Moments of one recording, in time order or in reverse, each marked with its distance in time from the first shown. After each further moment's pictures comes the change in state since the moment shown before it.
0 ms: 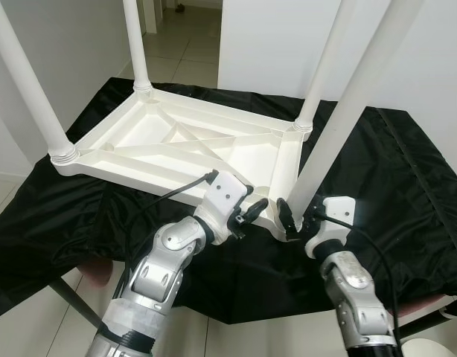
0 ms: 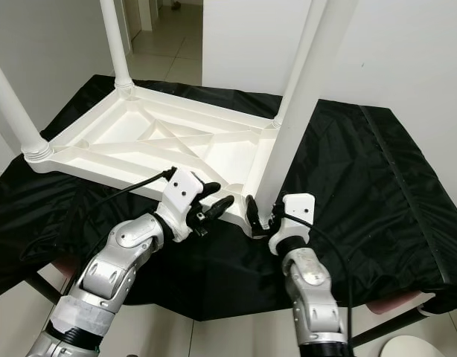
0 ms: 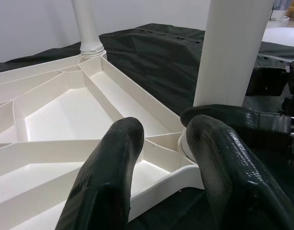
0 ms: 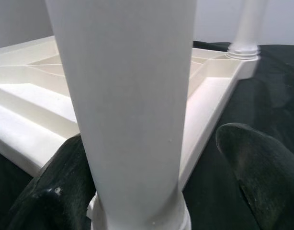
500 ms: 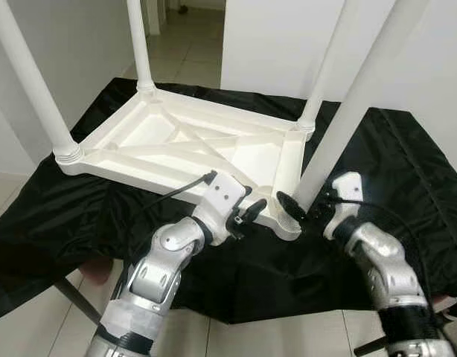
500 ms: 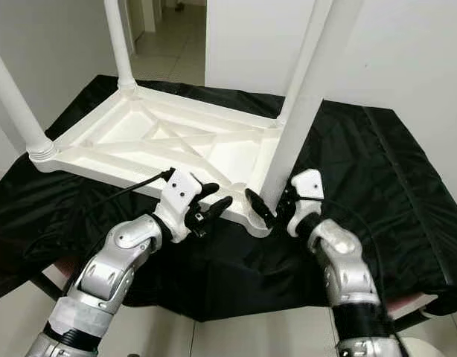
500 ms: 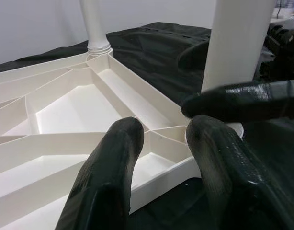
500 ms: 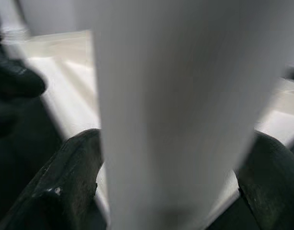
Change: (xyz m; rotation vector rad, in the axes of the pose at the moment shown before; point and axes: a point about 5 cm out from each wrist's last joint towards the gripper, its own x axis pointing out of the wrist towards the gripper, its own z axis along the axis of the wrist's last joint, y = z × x) left arm -0.003 0.003 0.000 0.008 0.004 0.008; right arm 0.026 -0.024 0.019 -0.133 0.051 0.426
